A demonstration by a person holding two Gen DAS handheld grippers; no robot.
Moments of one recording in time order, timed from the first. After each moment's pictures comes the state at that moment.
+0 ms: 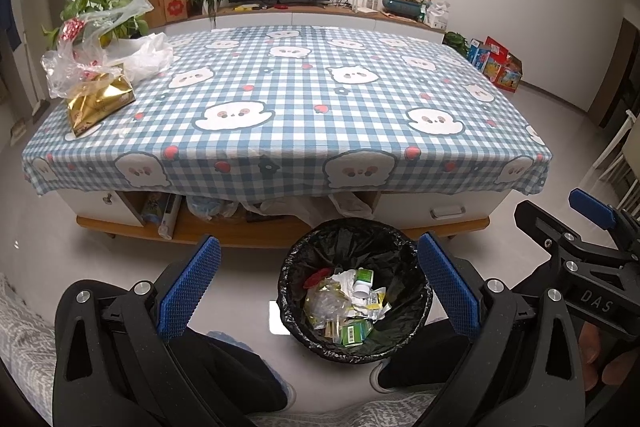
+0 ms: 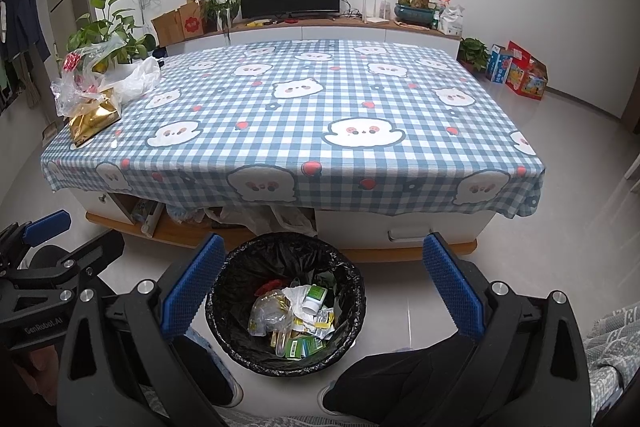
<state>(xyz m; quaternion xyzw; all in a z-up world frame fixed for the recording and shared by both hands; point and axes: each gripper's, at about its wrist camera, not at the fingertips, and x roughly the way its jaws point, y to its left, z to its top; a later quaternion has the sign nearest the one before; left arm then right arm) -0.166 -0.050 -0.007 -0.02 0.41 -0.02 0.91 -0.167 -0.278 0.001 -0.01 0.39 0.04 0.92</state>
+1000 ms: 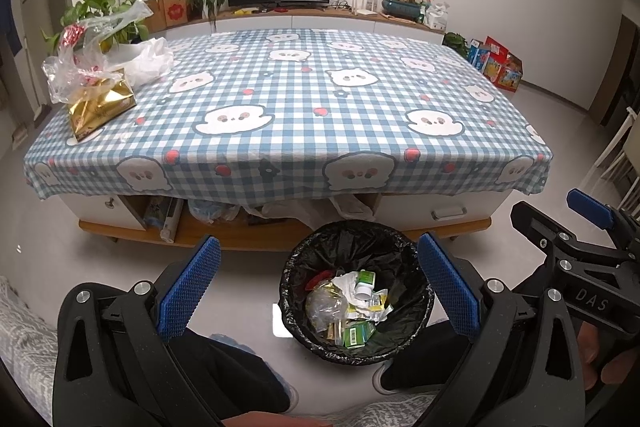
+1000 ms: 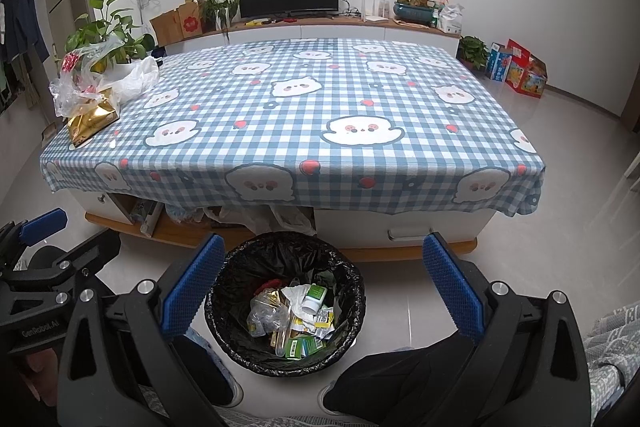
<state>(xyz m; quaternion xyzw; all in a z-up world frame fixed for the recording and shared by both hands) -0.167 -0.050 -0.004 -0.02 0.40 -0.02 0.91 -0.167 -0.278 0.001 -0.01 0.39 0.04 0.92</state>
